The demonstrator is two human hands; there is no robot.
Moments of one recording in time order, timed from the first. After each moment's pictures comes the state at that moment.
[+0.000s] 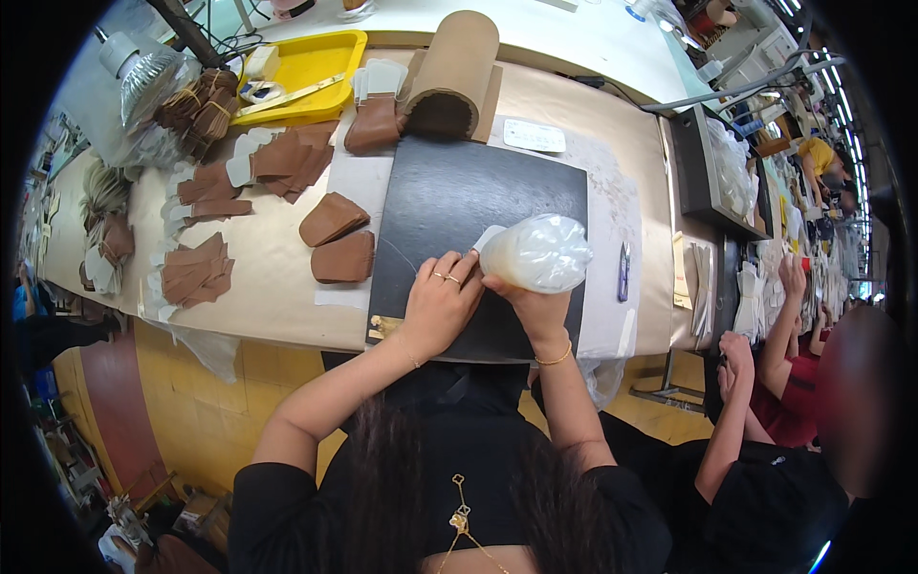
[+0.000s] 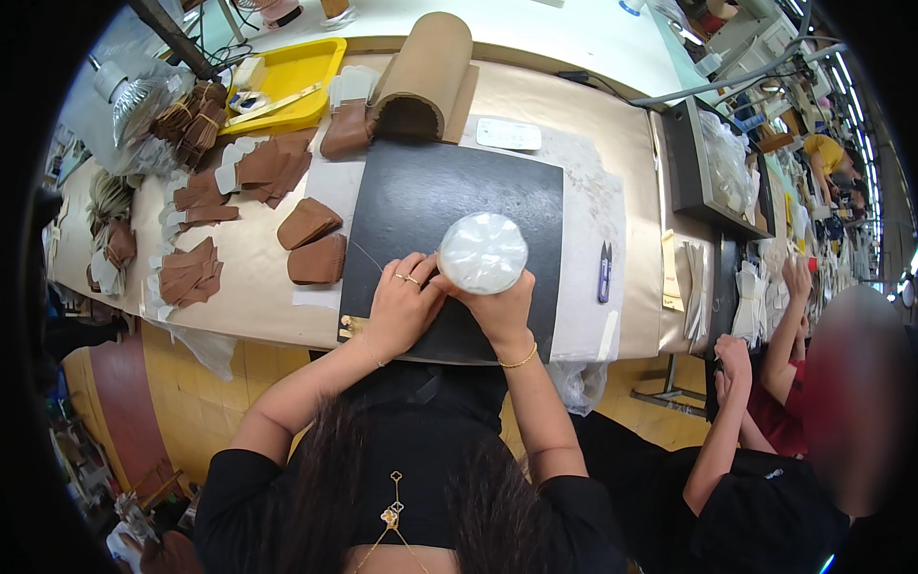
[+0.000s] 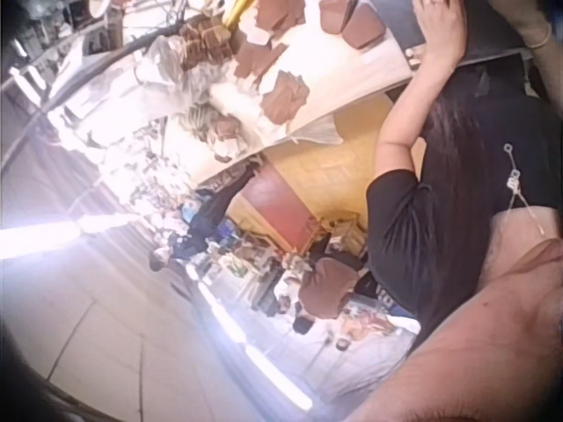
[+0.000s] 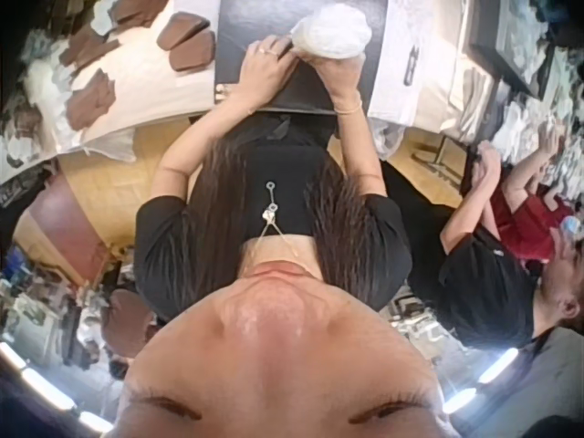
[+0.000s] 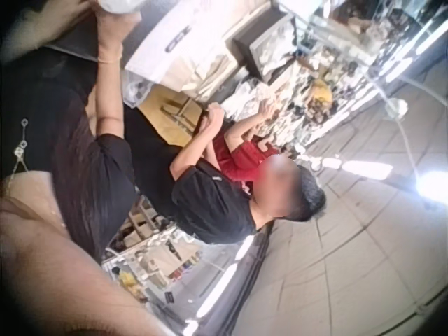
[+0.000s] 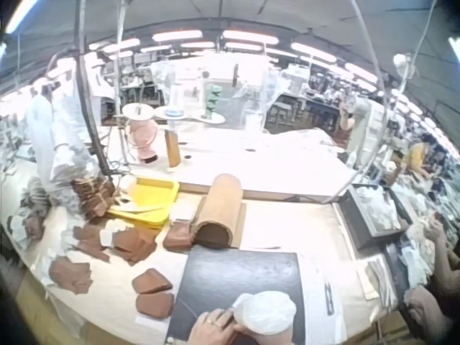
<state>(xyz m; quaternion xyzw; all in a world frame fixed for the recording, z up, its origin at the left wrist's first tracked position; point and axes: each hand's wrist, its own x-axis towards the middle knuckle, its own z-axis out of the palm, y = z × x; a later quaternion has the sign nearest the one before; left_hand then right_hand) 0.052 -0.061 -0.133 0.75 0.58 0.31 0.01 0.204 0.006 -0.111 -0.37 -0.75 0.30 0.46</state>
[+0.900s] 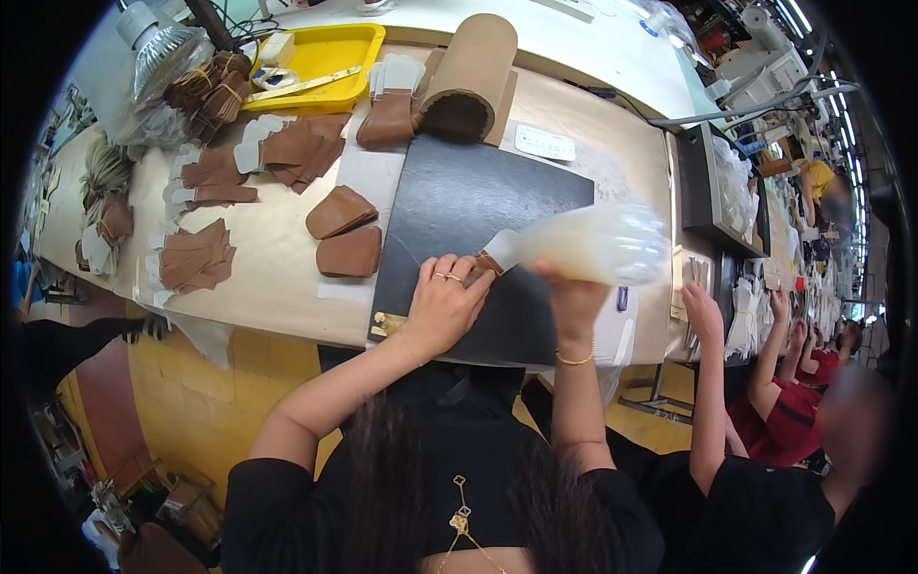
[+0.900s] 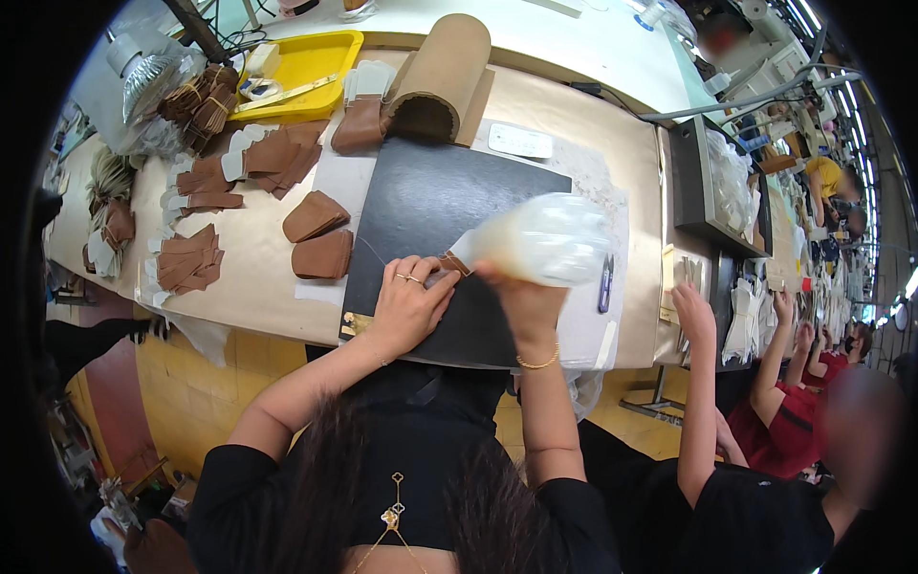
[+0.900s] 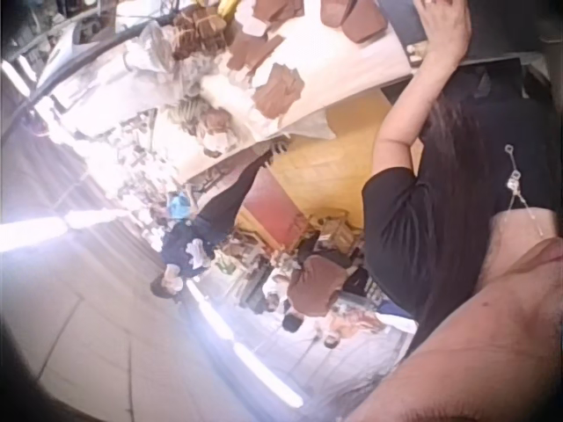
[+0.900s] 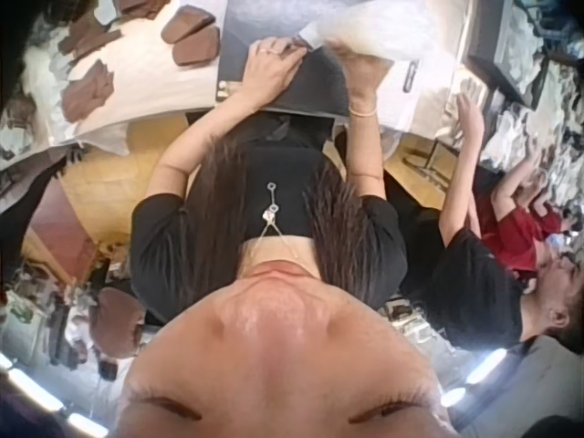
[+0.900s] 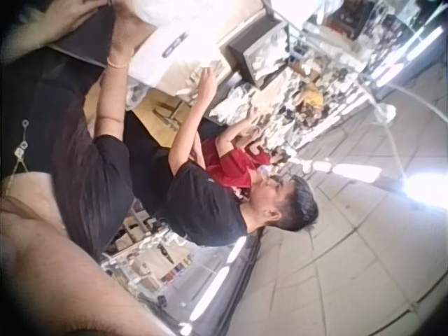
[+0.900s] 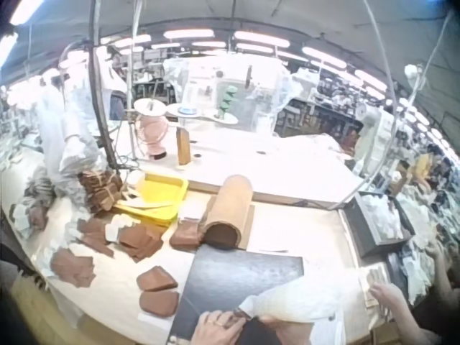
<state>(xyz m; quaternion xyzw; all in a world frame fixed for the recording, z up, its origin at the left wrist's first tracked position) 0.053 -0.066 -0.131 0.72 0.61 0.32 0.03 0.205 0.022 -0.077 -0.39 -0.68 0.33 0.53</state>
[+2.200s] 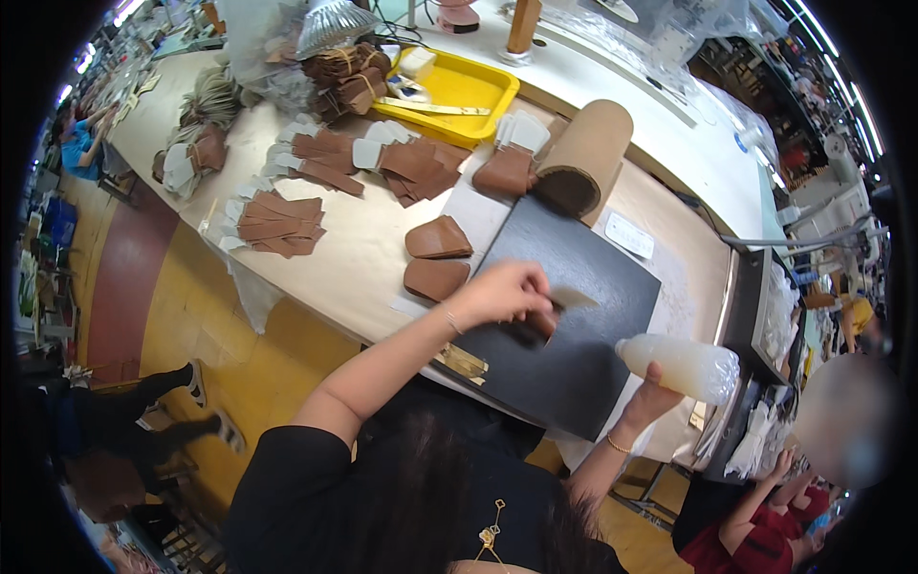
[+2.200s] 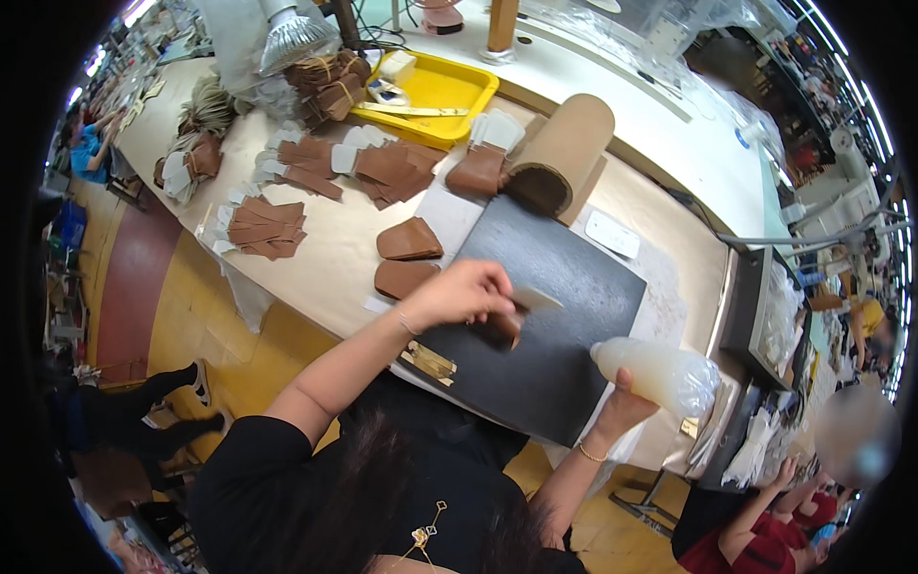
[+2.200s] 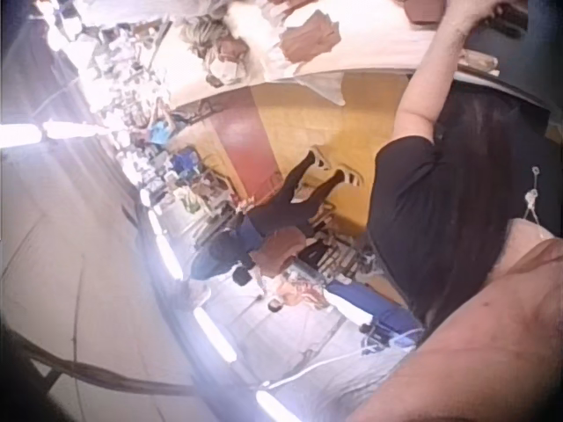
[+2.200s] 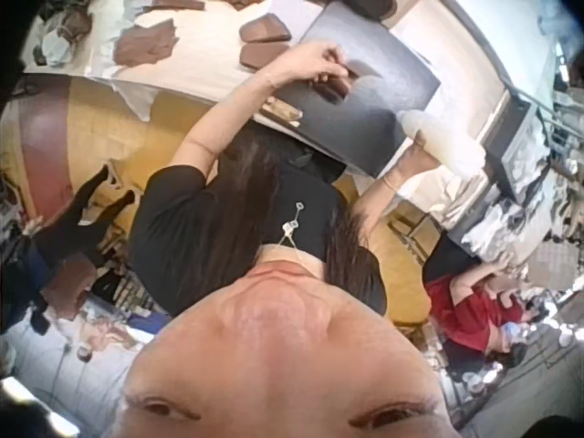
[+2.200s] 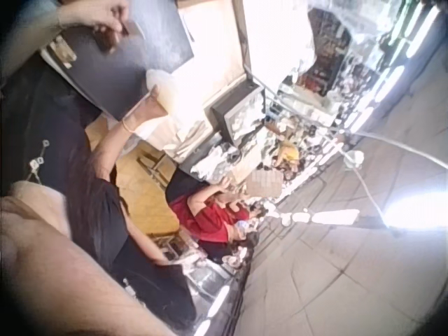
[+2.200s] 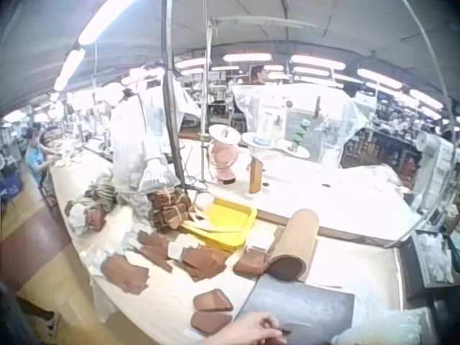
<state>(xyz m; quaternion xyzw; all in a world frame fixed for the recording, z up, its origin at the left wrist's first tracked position) -0.022 -0.018 -0.087 0.41 0.57 0.42 0.58 0.265 0.031 -0.095 -0.49 -0.58 0.29 0.59</state>
